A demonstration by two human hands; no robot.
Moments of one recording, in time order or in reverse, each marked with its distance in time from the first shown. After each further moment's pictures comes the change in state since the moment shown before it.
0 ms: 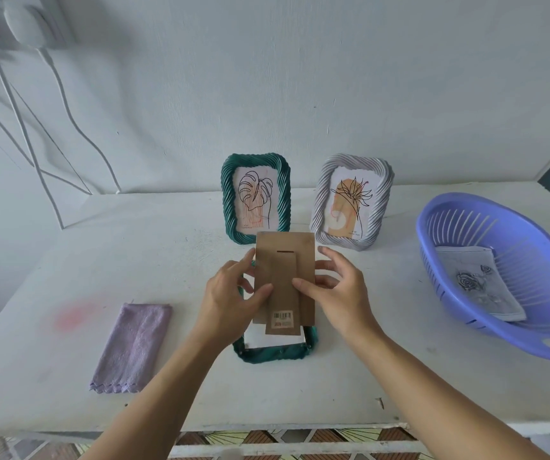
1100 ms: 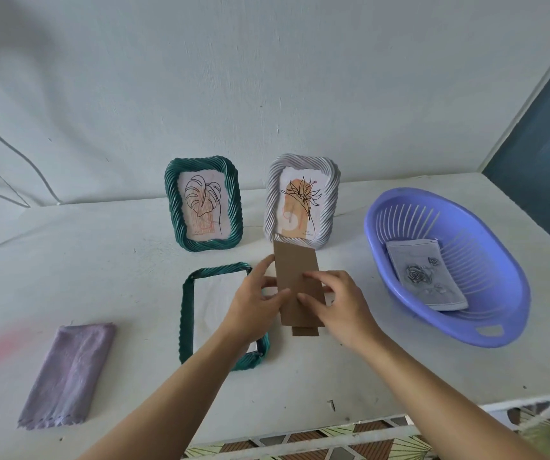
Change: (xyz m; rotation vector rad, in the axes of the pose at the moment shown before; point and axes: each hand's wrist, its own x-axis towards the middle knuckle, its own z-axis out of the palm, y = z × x) left_hand 0.017 0.054 0.095 -0.519 -0.274 -0.250; right_hand 0.004 0.027 -0.085 -0.486 -0.064 -0.045
